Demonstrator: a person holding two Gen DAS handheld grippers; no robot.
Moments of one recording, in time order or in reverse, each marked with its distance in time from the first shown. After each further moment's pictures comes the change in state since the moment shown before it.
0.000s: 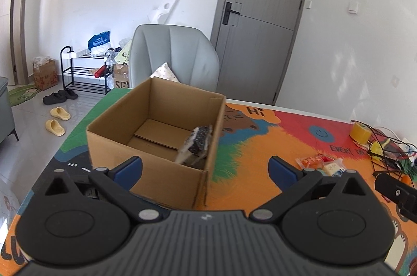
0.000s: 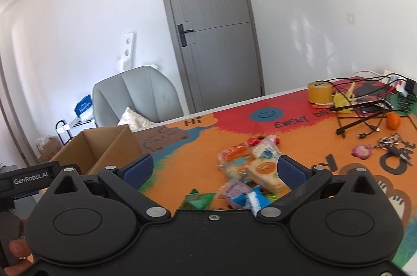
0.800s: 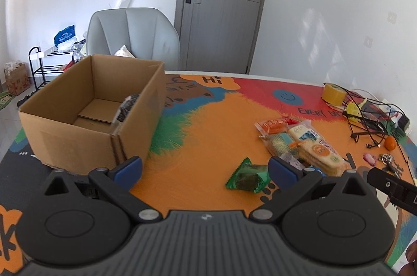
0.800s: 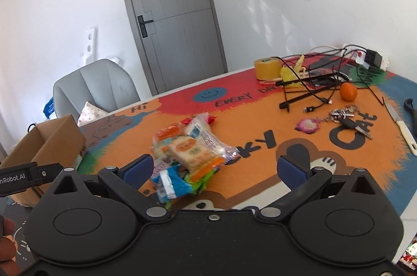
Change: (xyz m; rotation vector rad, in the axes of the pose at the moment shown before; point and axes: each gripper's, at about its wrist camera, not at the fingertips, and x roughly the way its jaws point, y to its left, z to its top) left arm 0.028 -0.066 -0.037 0.116 0.091 -0.102; right arm 0.009 -0.079 -0.027 0.082 0.060 -0.121
